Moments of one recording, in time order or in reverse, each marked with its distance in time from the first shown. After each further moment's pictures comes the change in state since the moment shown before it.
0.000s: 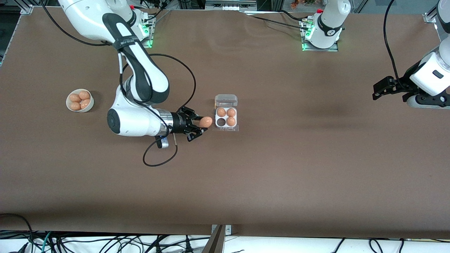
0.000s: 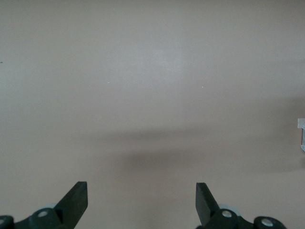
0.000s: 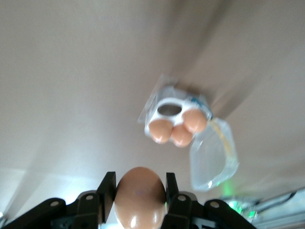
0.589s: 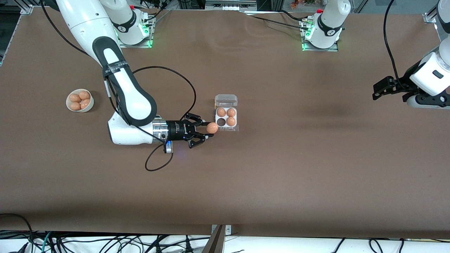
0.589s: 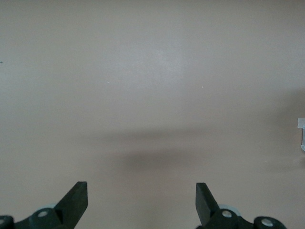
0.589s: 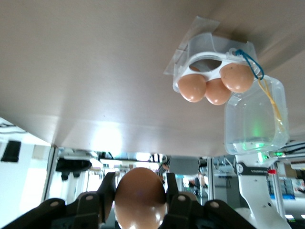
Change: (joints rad) left arm 0.000 0.000 0.000 0.000 0.000 0.000 0.000; right arm -0.008 0.096 -0.042 -0.019 0.465 -0.053 -0.340
